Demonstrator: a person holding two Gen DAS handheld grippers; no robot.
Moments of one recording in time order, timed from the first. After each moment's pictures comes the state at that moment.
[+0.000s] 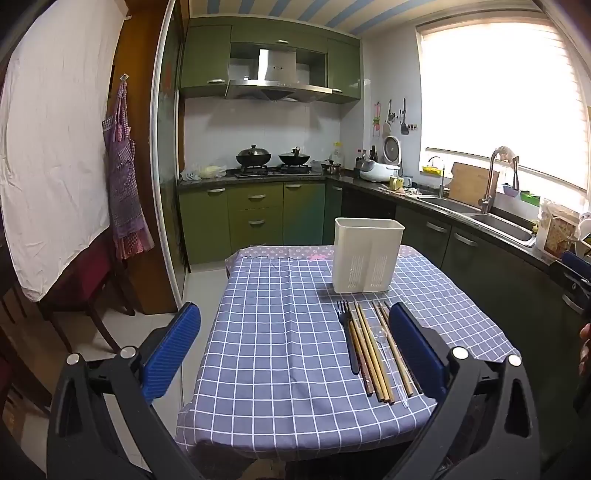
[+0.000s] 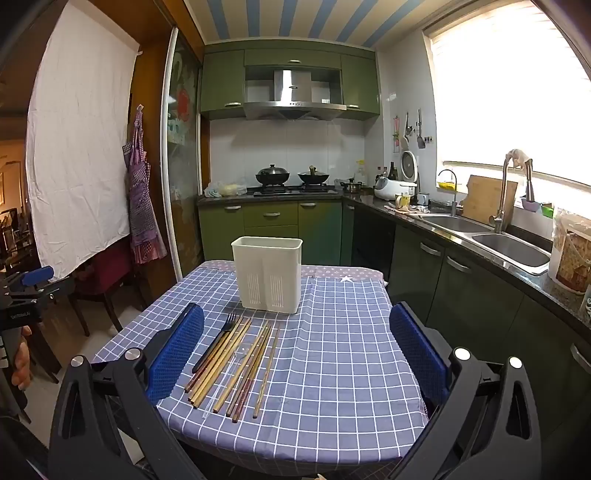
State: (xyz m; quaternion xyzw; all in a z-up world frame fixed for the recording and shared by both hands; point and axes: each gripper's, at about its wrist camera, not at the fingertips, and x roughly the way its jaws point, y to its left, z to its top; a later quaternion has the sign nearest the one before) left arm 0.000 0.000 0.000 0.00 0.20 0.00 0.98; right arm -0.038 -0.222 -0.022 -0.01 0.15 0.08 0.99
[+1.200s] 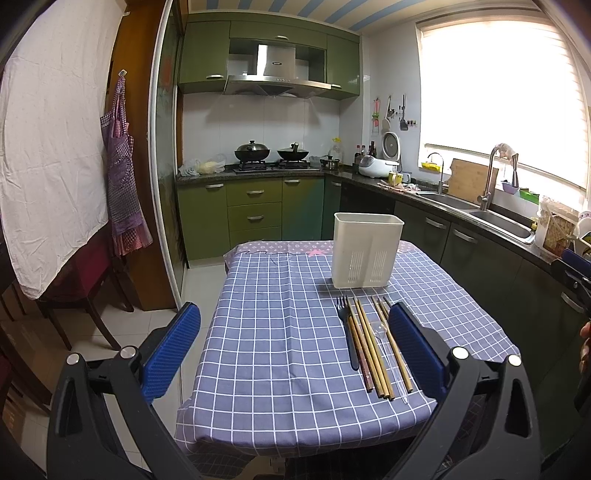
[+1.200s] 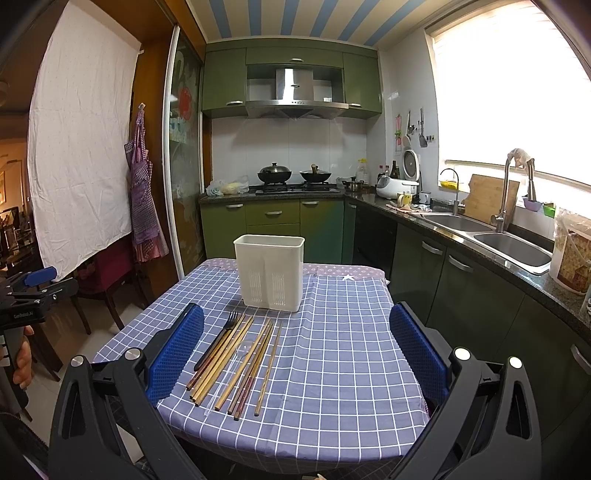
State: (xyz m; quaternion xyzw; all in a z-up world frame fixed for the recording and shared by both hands) left arm -0.001 0.000 -0.010 0.00 0.20 0.00 0.98; right arm -0.038 -0.219 -0.022 -0.01 0.15 0.08 0.99
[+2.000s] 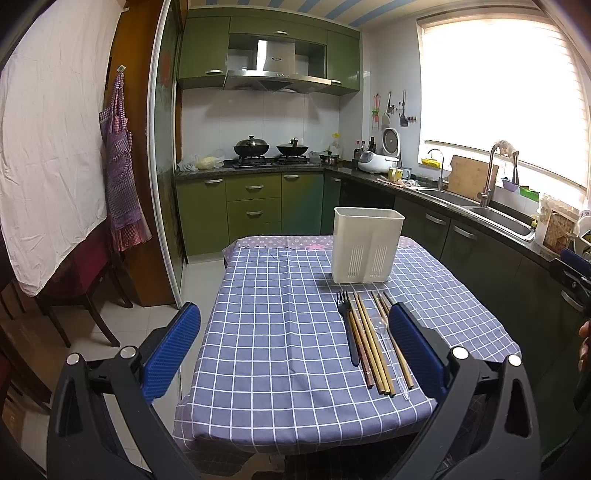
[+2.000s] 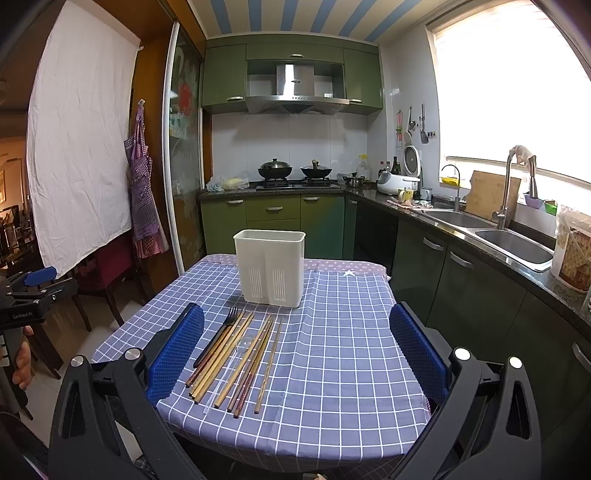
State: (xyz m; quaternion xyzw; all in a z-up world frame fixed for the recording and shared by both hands) left arm 0.002 -0.001 -0.015 -0.01 0.21 0.00 0.98; right arm -0.033 -0.214 -0.033 -0.01 0.16 0.08 0.98
